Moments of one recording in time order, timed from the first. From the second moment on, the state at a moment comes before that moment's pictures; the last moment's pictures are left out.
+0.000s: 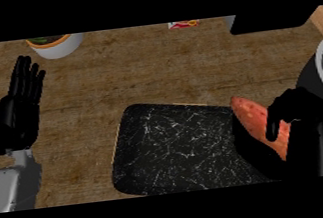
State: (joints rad) left arm -0.24 0.21 0.10 -1.56 0.14 0.10 0.05; right arm -0.19 -0.10 0.46 -2.21 1.54 0.12 0.87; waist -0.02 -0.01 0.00
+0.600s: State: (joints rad) left arm -0.27 0.20 0.11 -1.55 0.13 0.11 0.05; right arm 0.02 -0.31 -0.15 -2.28 1.09 0.12 0.60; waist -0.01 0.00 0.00
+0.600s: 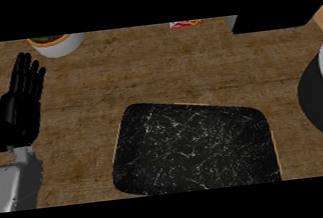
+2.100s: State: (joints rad) left arm -0.29 0.19 0.12 -1.52 0.13 0.08 0.05; right arm -0.17 -0.55 -0.52 -1.22 0.65 0.04 -0.13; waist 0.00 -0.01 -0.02
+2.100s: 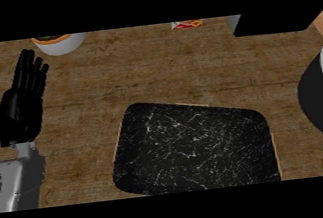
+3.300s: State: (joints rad) left arm -0.26 0.19 0.13 -1.55 0.12 0.08 0.04; right arm -0.20 -0.65 -0.96 -0.95 0.06 0.21 -0.34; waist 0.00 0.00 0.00
